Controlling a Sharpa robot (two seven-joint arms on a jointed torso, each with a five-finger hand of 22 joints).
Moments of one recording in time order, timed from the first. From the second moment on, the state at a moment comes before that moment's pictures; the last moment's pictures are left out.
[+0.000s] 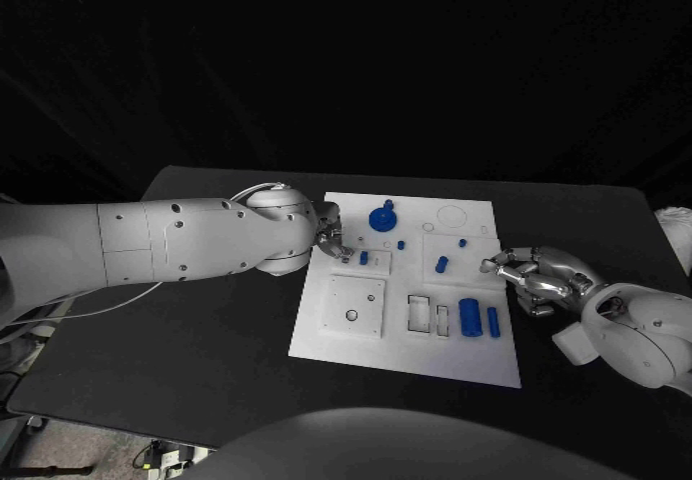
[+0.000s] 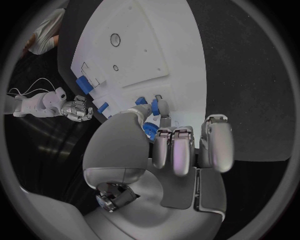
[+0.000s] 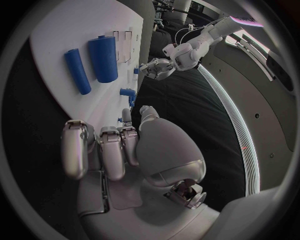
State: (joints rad) left arm 1.30 -0.74 -0.23 1.52 -1.20 -0.09 -0.64; left_hand 1.21 -0.12 0.38 0.28 0.42 1.03 0.01 0.39 1.04 1.47 -0.06 1.57 1.31 1.47 -0.11 1.57 1.31 0.02 1.47 0.01 1.39 1.31; right arm 1.14 -1.01 -0.23 1.57 -0.49 -0.21 0.15; right_hand 1.35 0.18 -0.17 0.29 0.60 0.61 0.12 0.81 0.24 1.41 0.09 1.57 1.46 1.47 -0.01 1.57 1.31 0.05 1.43 0.10 1.40 1.31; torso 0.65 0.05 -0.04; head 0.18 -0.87
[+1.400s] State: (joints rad) left arm 1.28 -0.74 -0.23 1.52 -1.22 -0.13 -0.66; left_hand 1.21 -0.12 0.37 0.28 0.39 1.03 0.01 0.39 1.04 1.47 -0.06 1.57 1.31 1.47 -0.11 1.57 1.31 0.02 1.47 0.01 1.38 1.31; right arm 1.14 -1.01 -0.23 1.57 -0.49 -0.21 0.15; right_hand 1.35 0.18 -0.17 0.29 0.60 0.61 0.12 0.81 0.24 1.41 0.09 1.58 1.46 1.47 -0.01 1.57 1.31 0.05 1.43 0.10 1.40 1.31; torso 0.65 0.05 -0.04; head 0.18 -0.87
